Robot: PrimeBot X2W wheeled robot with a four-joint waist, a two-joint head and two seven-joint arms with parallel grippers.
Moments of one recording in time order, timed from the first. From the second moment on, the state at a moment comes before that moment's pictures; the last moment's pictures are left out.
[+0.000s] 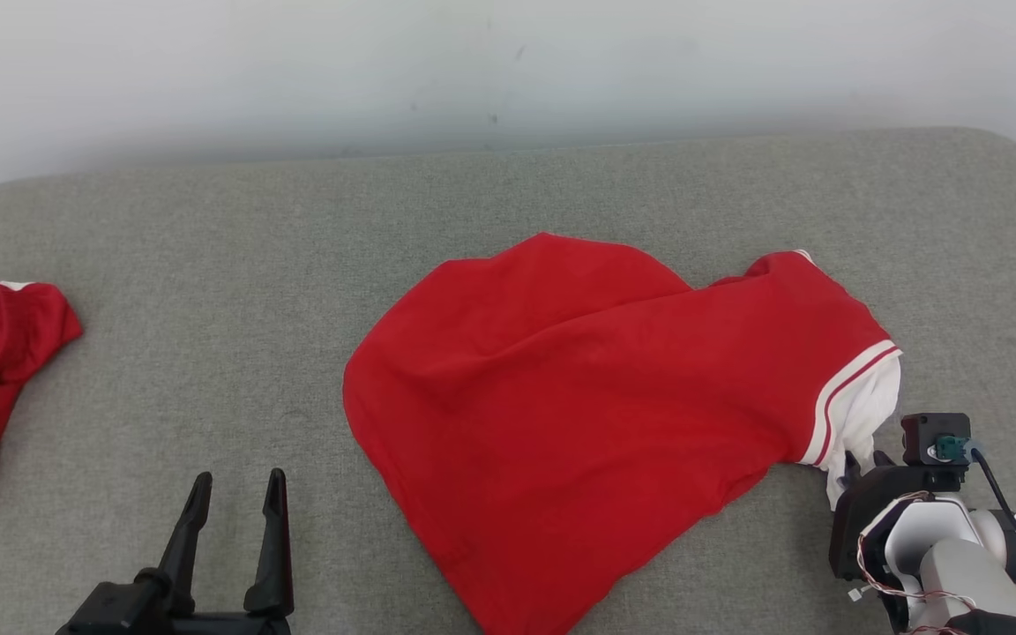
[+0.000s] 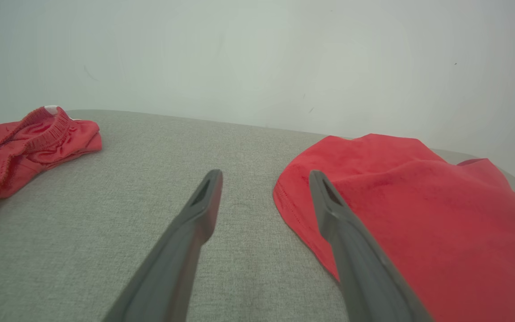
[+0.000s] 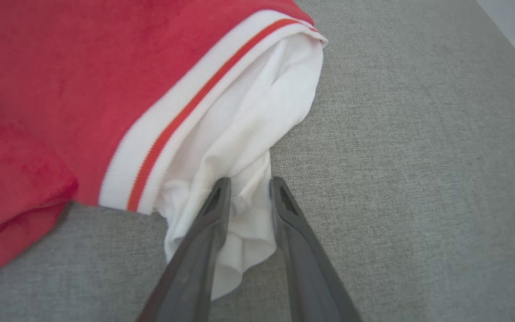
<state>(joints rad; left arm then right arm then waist) 0.00 0.05 0.00 0.09 -0.21 -0.10 -0.26 -0.47 -0.13 -0.17 0.87 -0.05 0.13 0.12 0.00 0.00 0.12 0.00</state>
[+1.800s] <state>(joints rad) 0.09 0.05 -0.01 0.10 -0.24 -0.07 -0.26 -0.09 -0.05 -0.28 0.29 -0.09 0.13 -0.11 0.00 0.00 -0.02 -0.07</state>
